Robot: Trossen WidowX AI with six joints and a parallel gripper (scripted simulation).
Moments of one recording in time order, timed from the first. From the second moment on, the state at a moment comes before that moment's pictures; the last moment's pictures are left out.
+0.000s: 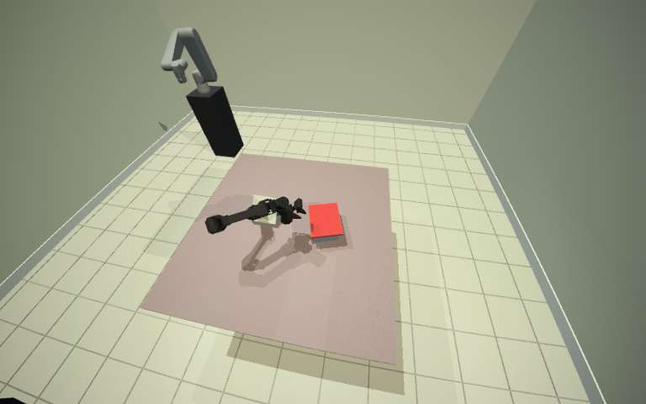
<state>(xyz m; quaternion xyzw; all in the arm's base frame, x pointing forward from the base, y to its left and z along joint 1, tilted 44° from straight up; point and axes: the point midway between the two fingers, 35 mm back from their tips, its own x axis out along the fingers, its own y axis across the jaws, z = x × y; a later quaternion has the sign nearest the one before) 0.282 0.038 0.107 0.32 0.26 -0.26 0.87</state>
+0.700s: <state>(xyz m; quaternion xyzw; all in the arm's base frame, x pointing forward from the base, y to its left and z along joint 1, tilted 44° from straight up) 0.297 0.018 0.079 0.32 0.26 -0.26 0.87</state>
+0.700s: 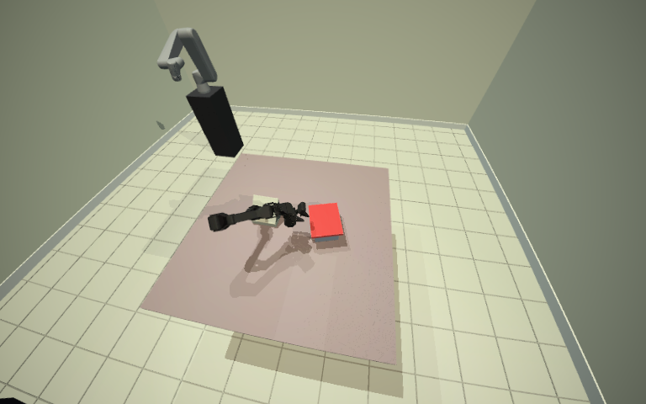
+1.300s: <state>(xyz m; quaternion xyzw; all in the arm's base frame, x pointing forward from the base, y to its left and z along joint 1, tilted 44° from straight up) 0.318 0.010 0.061 0.32 0.26 -0.26 0.87</state>
